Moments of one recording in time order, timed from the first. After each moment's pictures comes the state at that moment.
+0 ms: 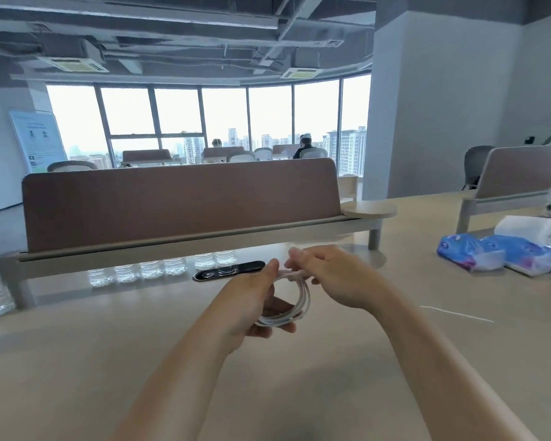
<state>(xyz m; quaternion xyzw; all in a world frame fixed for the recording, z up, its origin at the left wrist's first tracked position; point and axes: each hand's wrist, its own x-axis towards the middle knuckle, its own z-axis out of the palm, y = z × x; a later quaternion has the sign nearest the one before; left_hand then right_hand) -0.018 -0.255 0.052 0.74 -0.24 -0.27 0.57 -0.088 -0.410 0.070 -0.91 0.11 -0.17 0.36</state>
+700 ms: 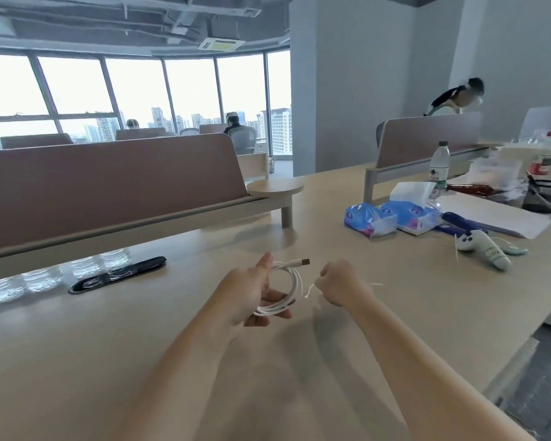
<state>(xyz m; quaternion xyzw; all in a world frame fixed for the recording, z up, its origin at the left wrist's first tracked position) -0.069 -0.426 0.012 0.72 -0.28 -0.34 0.54 -0.146 -0.611 -0.043 -0.84 0.45 -0.15 0.26</state>
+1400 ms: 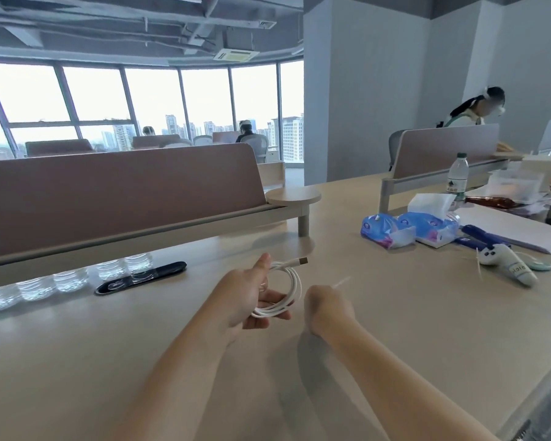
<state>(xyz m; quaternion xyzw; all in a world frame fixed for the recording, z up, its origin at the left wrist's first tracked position) -0.046 -0.396 0.026 0.71 -0.27 -0.33 0.56 -0.108 -0.549 -0.048 -0.90 0.43 -0.05 0.12</state>
